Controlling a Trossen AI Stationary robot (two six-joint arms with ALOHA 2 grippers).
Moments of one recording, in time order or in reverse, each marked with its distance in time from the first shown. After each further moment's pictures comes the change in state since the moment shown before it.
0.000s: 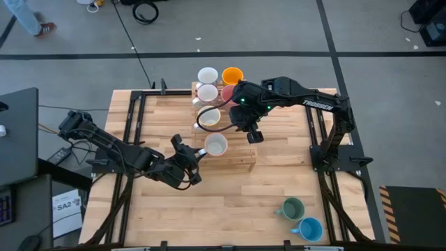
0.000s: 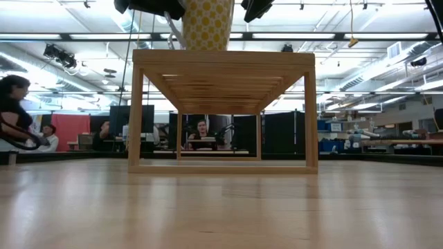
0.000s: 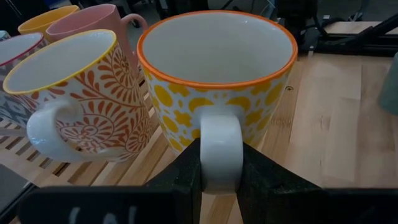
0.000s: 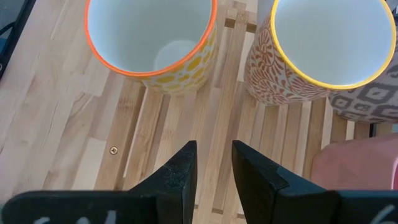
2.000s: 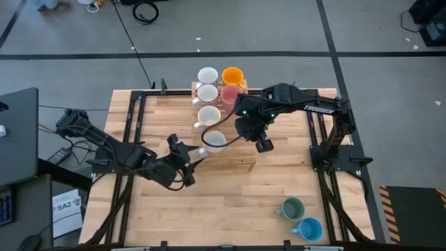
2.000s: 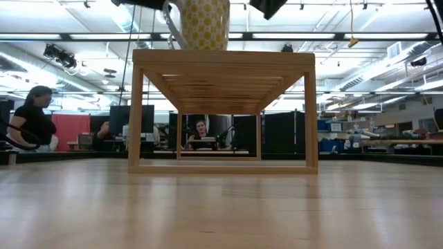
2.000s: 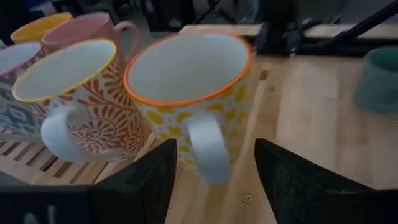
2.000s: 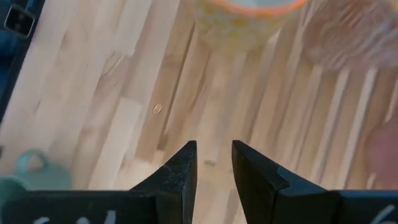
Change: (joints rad) left arm -0.031 -0.066 0.000 -0.029 0.032 0.027; right arm 0.073 0.000 0.000 -0.155 0.000 0.006
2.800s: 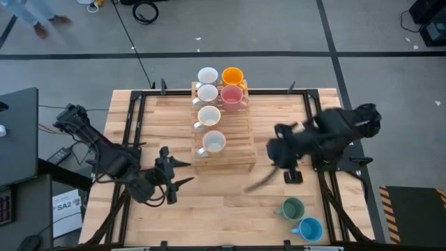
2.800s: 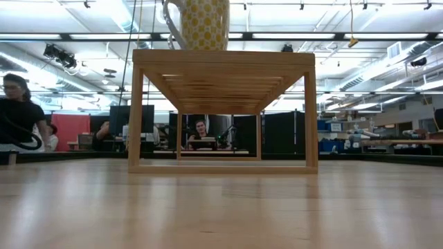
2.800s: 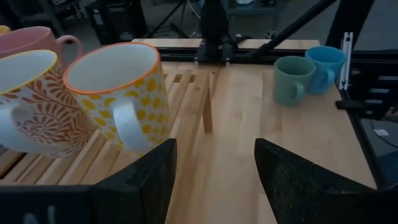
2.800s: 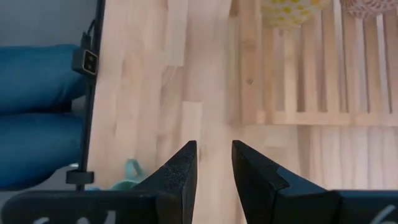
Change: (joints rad) left arm -0.221 -0.076 0.000 -0.028 0.000 -0.060; right arm 0.441 -0.187 -0.004 -0.102 0.250 0.668
